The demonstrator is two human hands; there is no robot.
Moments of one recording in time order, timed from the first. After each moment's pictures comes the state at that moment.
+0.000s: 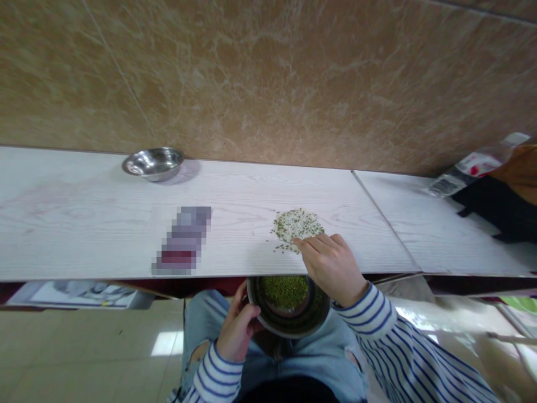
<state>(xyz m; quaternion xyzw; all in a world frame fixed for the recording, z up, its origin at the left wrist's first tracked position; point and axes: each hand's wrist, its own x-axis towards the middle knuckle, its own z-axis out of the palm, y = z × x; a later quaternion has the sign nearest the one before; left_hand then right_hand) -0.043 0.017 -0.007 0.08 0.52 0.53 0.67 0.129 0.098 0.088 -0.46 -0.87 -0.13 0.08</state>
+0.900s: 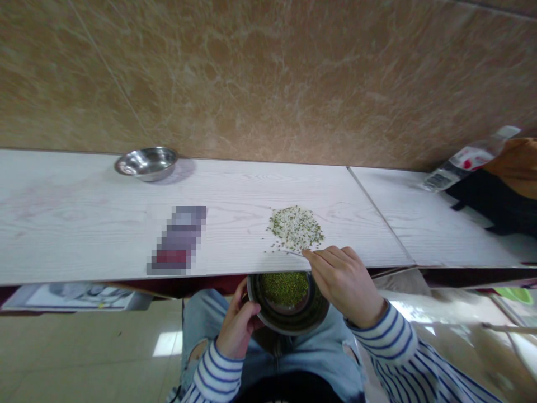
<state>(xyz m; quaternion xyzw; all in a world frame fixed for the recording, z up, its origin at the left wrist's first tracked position) -0.040 0.016 -0.011 0.10 0.50 0.52 0.68 0.152 0.071 0.087 -0.47 -0.87 -0.09 0.10</state>
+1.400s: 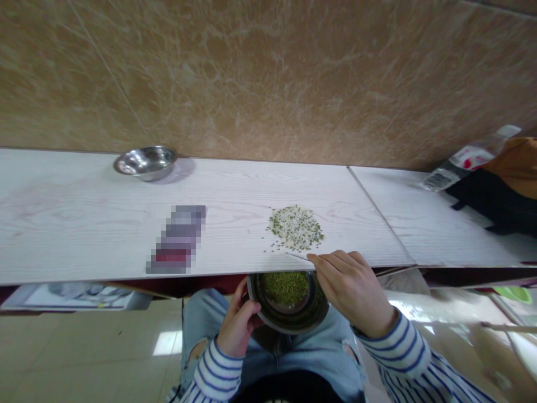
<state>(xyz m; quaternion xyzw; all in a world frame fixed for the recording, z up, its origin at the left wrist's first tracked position) -0.040 0.017 -0.012 0.10 0.50 0.52 0.69 0.158 0.060 0.087 -0.48 -0.87 -0.07 0.10</state>
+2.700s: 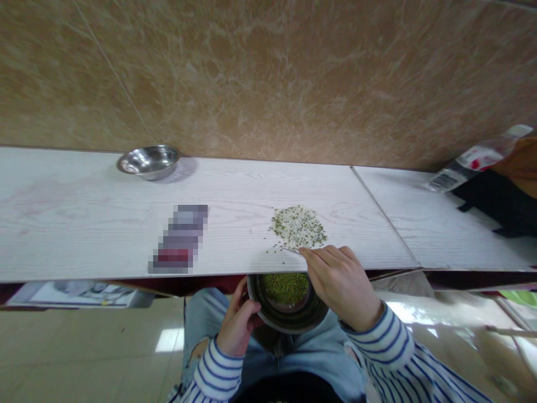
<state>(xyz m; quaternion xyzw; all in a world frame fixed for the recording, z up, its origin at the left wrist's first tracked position) -0.042 0.019 -0.011 0.09 0.51 0.53 0.67 0.138 0.072 0.090 -0.49 -0.86 -0.08 0.09</state>
